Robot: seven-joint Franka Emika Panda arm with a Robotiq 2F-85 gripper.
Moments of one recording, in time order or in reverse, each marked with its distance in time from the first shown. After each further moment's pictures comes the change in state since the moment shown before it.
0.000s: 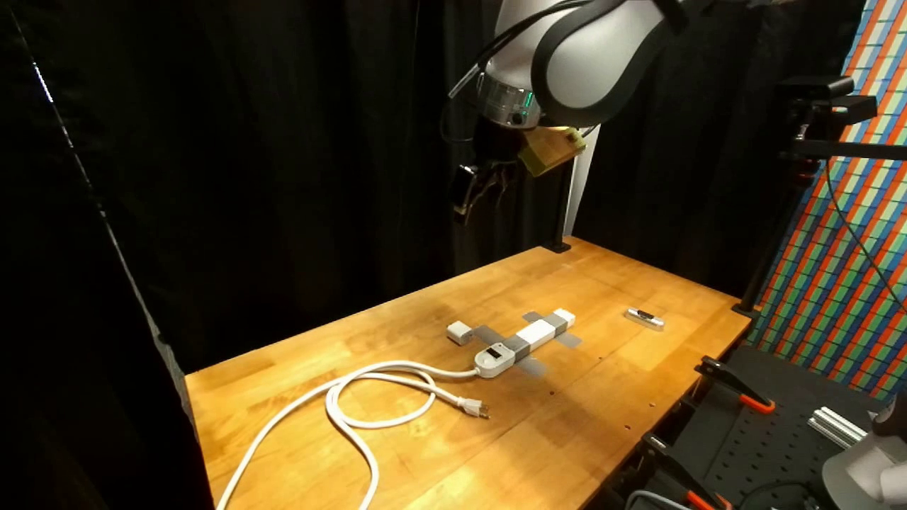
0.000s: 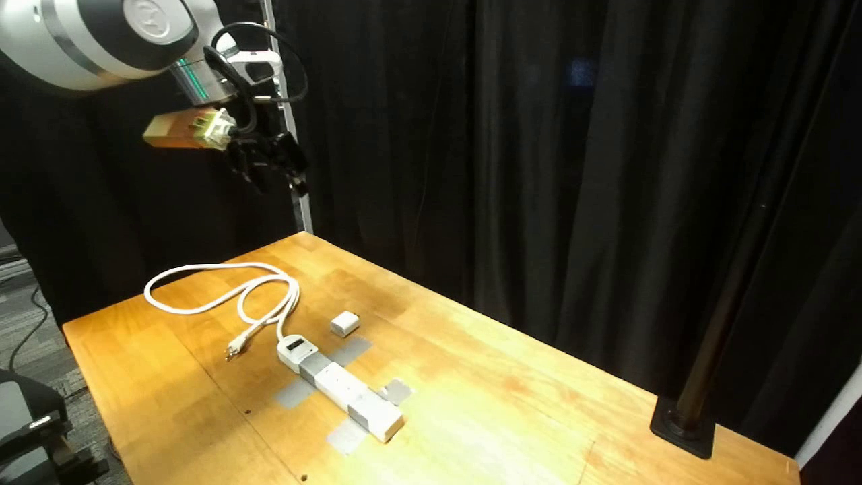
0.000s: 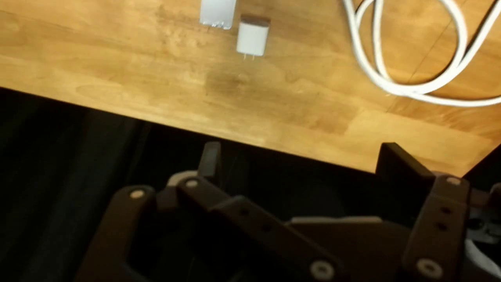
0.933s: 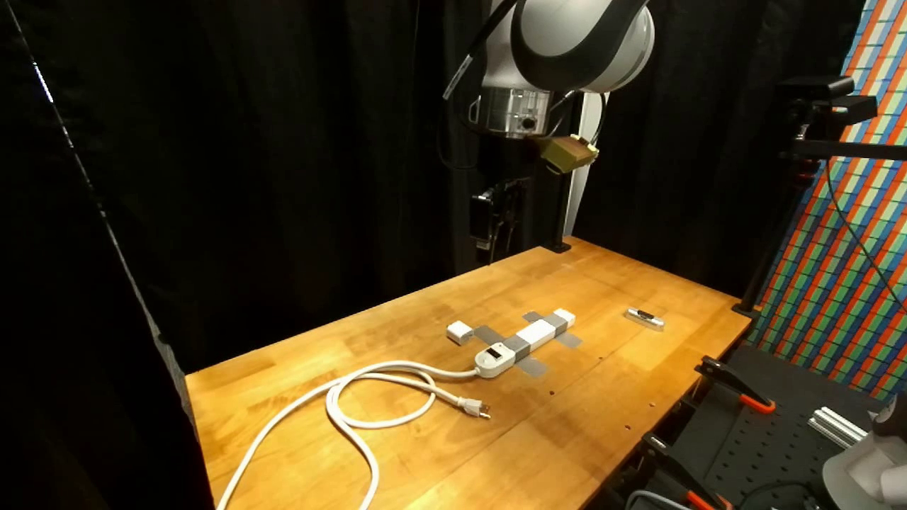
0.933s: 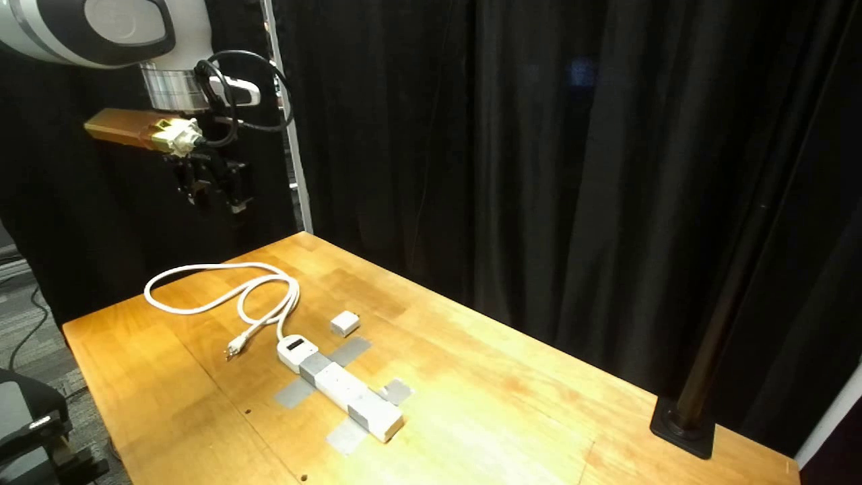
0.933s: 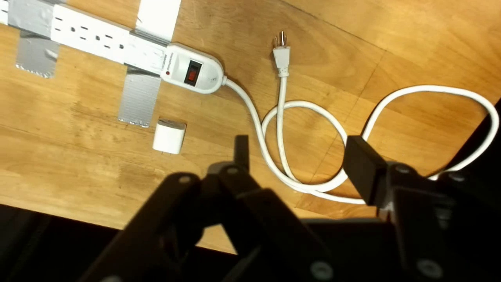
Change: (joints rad) arm 0.025 -0.037 0.065 -0.005 0.348 -0.314 -0.331
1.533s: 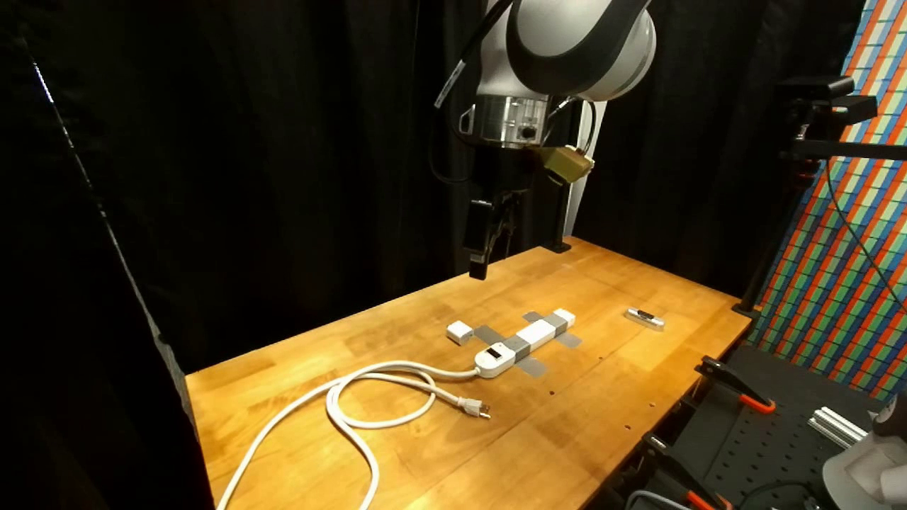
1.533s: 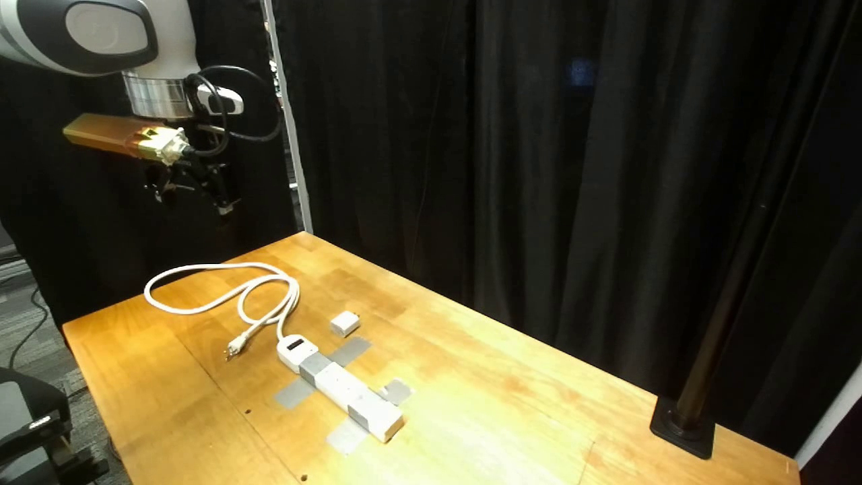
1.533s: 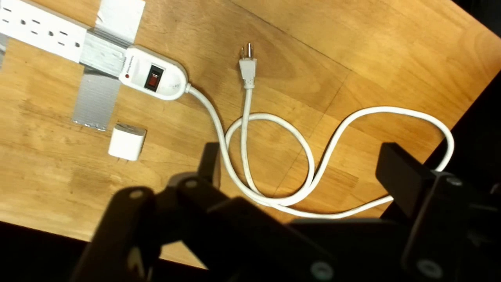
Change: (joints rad) arm 0.000 -0.003 0.055 -0.024 0.066 -0.001 -0.081
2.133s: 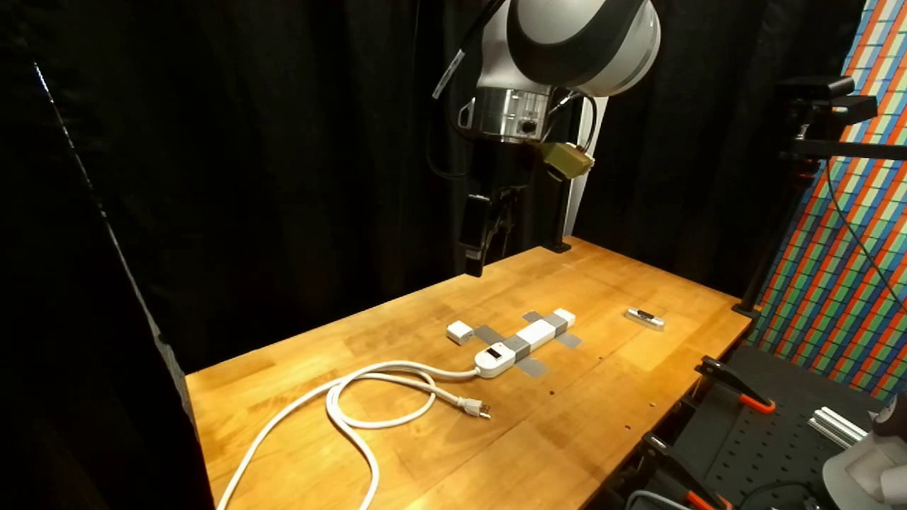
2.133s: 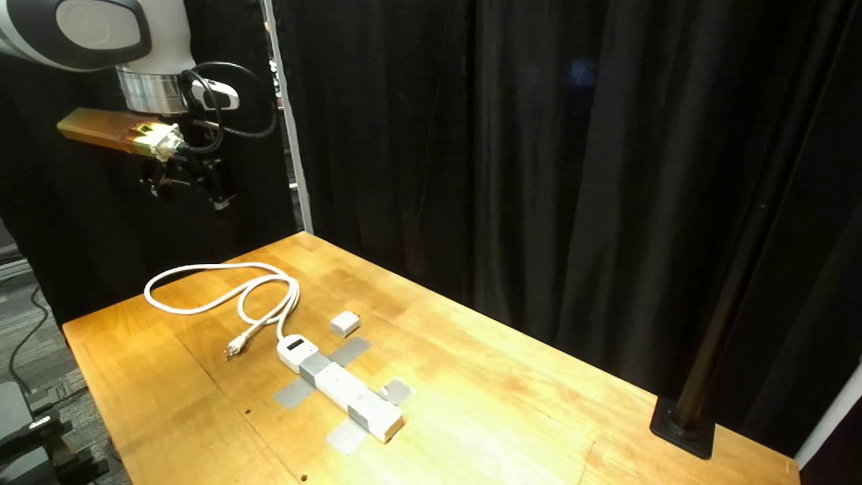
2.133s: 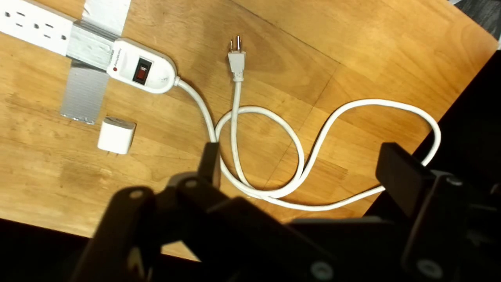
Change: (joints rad) arm -0.022 -0.018 0.035 -0.006 0.038 0.006 -0.014
